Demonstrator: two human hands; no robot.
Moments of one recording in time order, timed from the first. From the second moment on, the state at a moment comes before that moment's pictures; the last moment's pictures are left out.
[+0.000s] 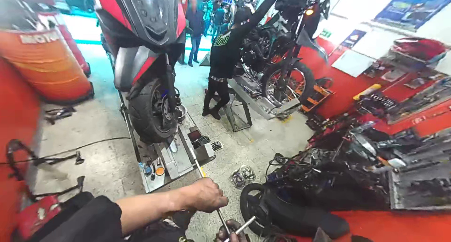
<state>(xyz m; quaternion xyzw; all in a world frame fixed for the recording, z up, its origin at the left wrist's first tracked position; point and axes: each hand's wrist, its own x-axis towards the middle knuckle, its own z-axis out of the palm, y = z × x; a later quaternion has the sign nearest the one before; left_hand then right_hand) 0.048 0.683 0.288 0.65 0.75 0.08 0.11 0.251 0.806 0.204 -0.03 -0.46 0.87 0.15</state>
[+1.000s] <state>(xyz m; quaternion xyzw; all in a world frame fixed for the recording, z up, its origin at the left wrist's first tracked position) -0.347 0.781 0.199 0.31 0.94 0.11 0.05 -0.282 1.026 0.190 0.29 -0.87 0.40 0.02</state>
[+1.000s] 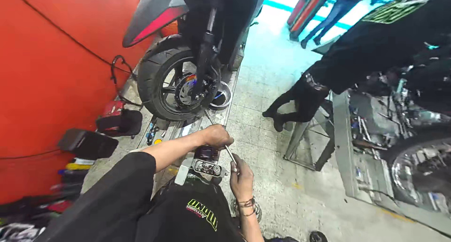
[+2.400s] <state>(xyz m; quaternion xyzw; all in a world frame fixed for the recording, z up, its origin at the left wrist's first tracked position) -0.388 0.762 0.166 0.26 0.92 0.24 -0.14 -0.334 0.993 0.227 0.39 -0.78 0.34 -0.35</state>
